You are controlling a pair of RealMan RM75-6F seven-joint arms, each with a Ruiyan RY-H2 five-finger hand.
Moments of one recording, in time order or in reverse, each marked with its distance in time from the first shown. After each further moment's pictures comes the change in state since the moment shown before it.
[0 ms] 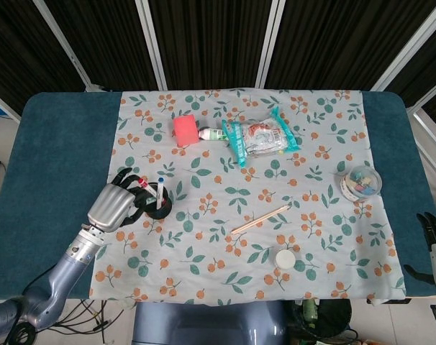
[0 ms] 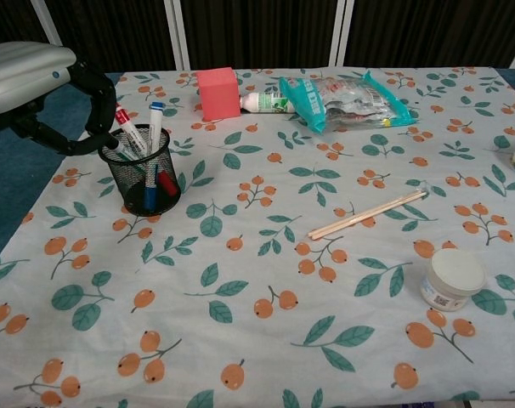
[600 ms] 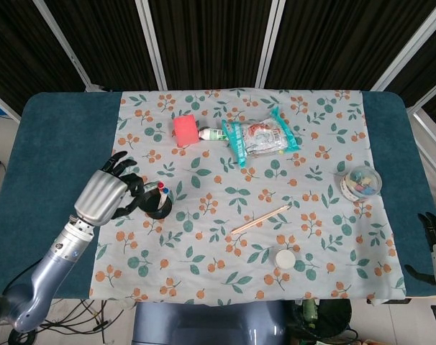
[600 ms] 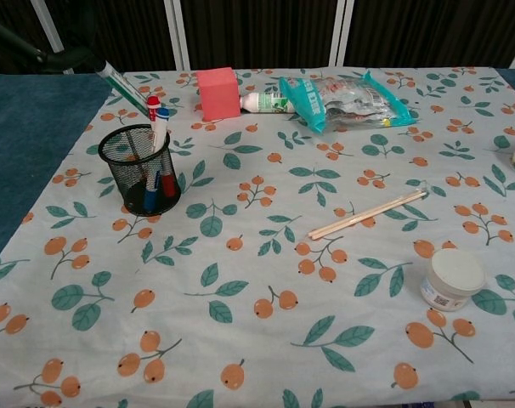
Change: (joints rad) left arm -0.011 0.216 -0.075 -0.269 -0.005 0.029 0.021; right arm -0.005 0.005 0.000 -0.010 -0.002 0.010 0.002
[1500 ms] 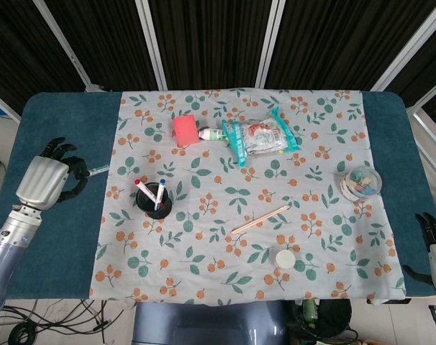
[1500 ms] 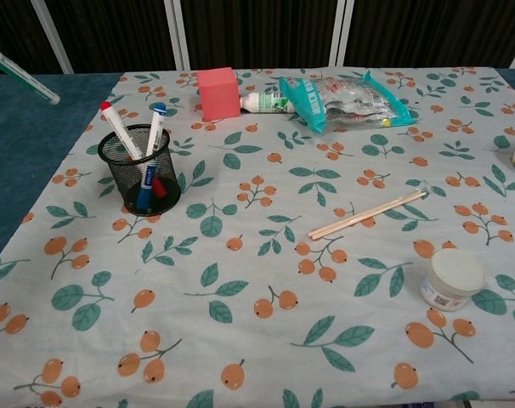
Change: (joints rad) left arm 0.069 0.063 0.037 0.292 -0.010 0.018 -0.254; right arm 0.002 -0.005 -0.003 -0.011 0.002 -0.004 -0.036
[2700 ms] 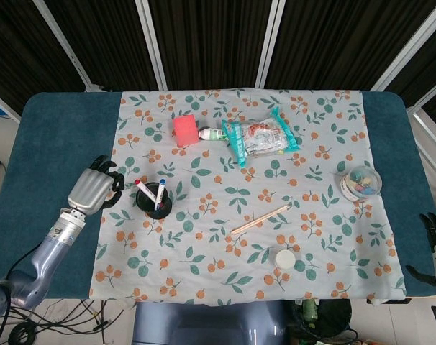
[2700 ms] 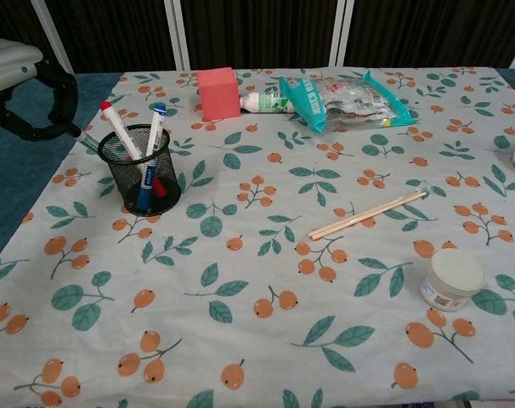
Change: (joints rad) left arm -0.091 -0.244 0.041 0.192 -0.020 -0.124 0.101; right arm -0.008 0.010 0.003 -0.004 0.003 0.012 0.010
